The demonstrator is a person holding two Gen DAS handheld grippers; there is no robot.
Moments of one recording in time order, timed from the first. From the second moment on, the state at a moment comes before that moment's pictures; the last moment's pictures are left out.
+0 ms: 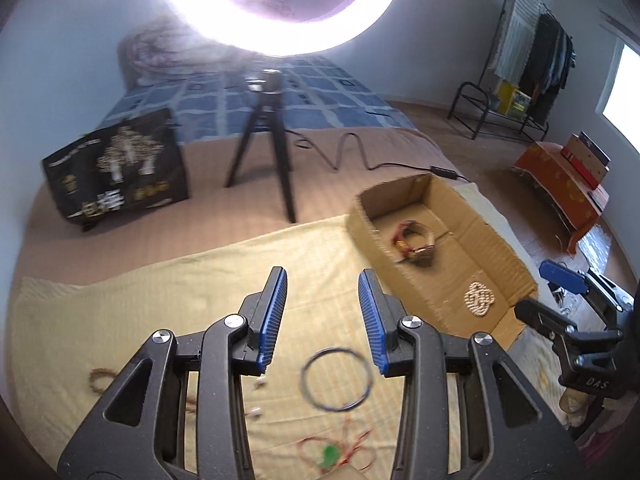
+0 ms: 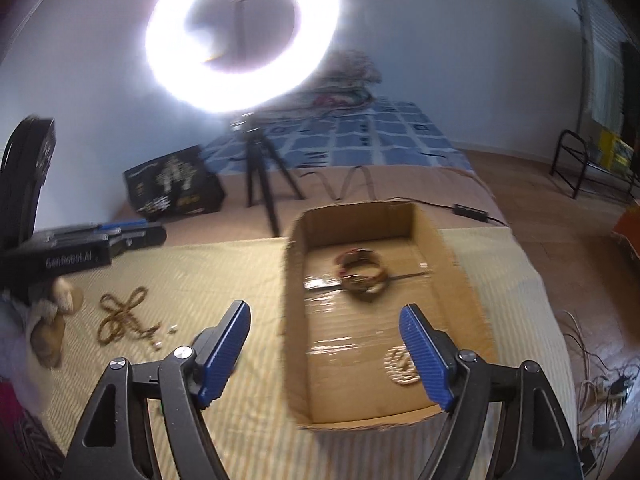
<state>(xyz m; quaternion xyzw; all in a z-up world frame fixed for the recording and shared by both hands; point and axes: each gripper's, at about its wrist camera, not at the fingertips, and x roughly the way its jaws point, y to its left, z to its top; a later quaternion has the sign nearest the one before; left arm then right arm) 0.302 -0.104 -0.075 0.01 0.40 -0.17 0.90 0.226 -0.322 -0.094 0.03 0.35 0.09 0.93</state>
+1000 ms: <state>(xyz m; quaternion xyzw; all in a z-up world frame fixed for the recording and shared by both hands) 0.284 0.113 -0.177 -0.14 0.52 -0.04 0.84 0.246 -0.200 -0.173 0.01 0.47 0.16 0.87</state>
